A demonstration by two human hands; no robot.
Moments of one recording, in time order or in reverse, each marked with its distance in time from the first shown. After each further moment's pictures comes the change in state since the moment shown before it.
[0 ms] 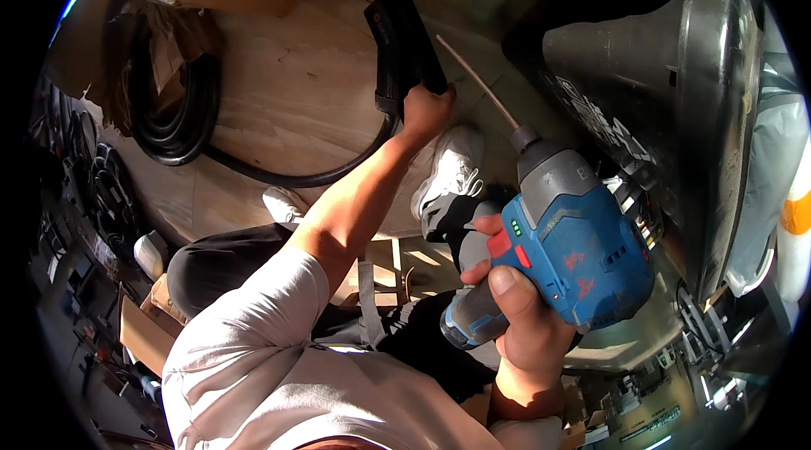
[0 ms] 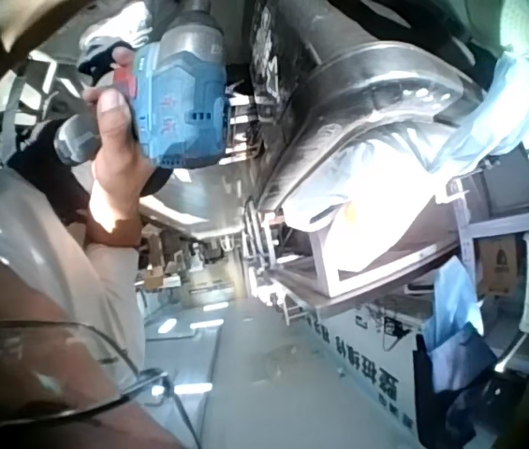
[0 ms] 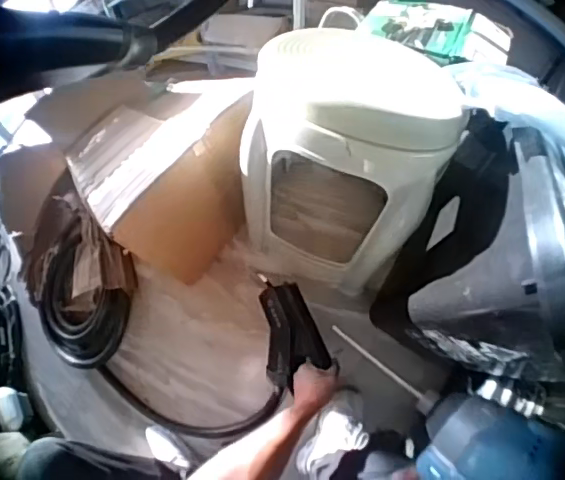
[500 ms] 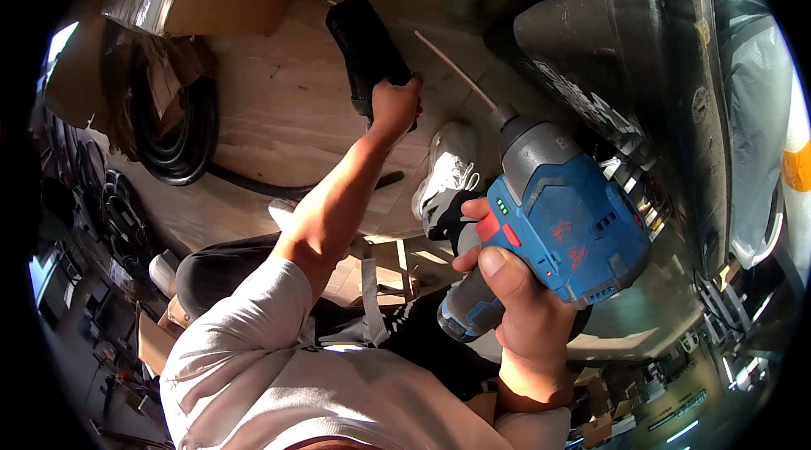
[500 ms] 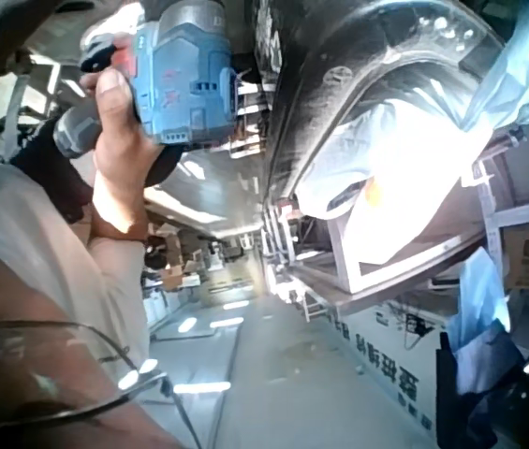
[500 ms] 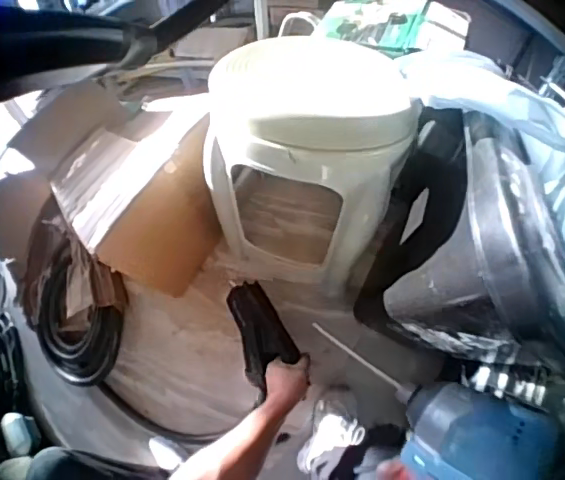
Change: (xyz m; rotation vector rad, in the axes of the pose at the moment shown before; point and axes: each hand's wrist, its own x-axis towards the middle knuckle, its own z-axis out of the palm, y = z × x) left_hand -0.002 0.016 -0.031 -0.414 -0.073 -0.090; right_hand 0.004 -0.005 -0.017 0.062 -0.004 -0.001
